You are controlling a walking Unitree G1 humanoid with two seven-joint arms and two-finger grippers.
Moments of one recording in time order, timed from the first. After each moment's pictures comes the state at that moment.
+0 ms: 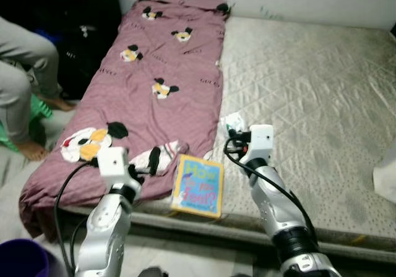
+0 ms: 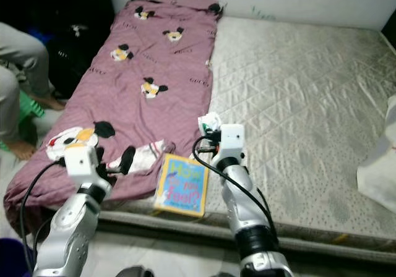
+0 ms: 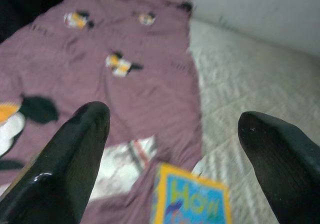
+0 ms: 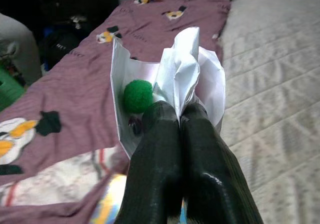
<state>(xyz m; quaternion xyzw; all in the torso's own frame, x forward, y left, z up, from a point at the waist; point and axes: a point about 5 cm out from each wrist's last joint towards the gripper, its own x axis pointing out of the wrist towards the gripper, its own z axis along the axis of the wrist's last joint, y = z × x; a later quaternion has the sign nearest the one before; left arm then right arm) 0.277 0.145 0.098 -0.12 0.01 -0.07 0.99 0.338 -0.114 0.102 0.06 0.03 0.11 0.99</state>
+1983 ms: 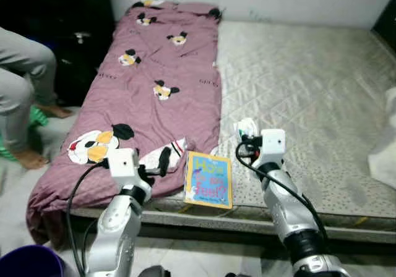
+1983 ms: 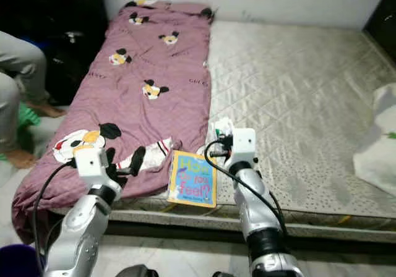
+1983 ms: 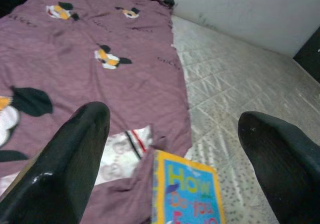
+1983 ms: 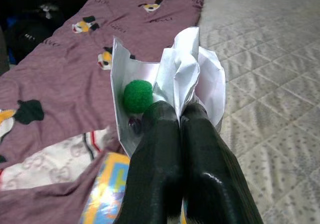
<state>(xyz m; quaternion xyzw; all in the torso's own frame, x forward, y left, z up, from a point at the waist) 0.274 0.139 0.092 -0.14 0.03 -0.07 0.99 0.334 -0.125 0.090 0.05 0.05 0.10 0.99</state>
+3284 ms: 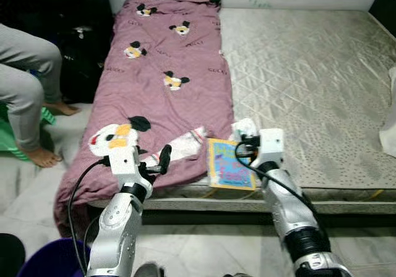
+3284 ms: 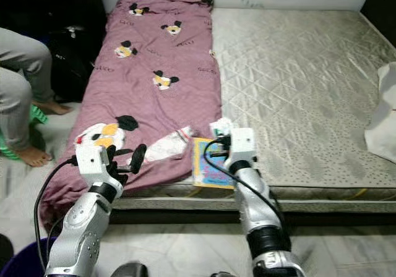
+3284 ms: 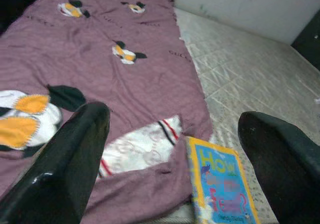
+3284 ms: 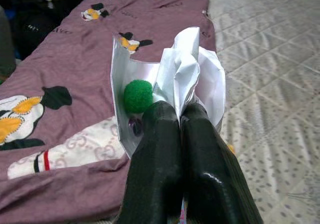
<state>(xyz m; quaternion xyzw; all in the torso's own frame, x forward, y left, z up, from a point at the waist) 0.278 0.134 0.095 -0.14 0.02 -0.08 0.99 0.335 -0.132 0.087 0.03 0.05 0.09 0.99</state>
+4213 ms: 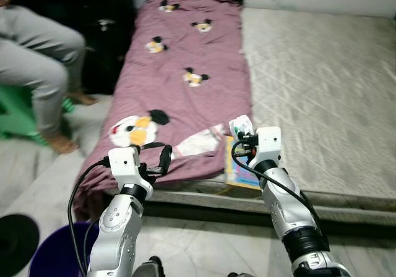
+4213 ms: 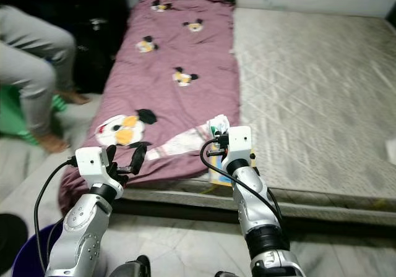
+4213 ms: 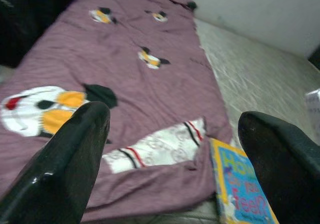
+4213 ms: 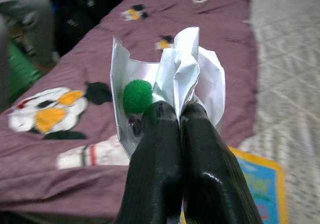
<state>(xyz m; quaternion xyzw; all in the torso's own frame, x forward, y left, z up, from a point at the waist) 0.275 0.133 0.094 -0.14 0.01 -0.09 0.99 0.335 -0.122 0.091 0.02 0.04 0.12 0.99</state>
